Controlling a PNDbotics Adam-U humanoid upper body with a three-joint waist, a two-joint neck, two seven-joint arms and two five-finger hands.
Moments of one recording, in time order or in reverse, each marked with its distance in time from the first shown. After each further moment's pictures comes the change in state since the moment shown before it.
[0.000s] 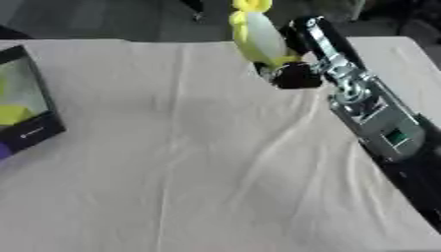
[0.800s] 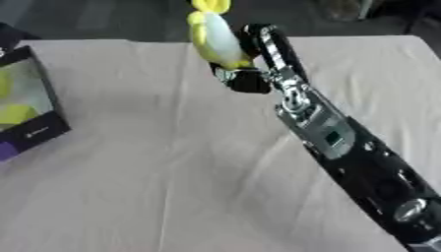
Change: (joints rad) left arm -0.105 0.004 -0.106 -0.114 -0.034 0.009 -0.261; right arm -0.083 0.141 0.086 0.120 0.012 -0.136 -0.089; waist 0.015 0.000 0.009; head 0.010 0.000
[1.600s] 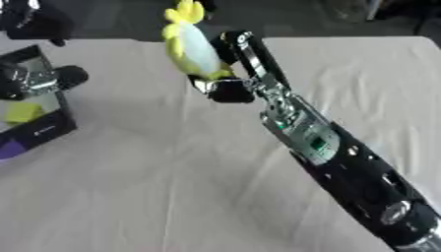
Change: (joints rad) left arm -0.144 0.005 -0.138 -0.099 0.031 0.071 -0.359; right arm -0.026 0.050 0.058 0.011 -0.005 -0.082 0.067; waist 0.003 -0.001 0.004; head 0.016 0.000
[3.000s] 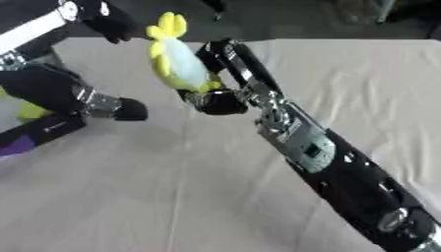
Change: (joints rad) left arm -0.081 -0.132 -0.087 -0.004 -0.276 0.050 -0.046; right arm -0.018 0.026 0.043 -0.003 0.044 -0.054 0.075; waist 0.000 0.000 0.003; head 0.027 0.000
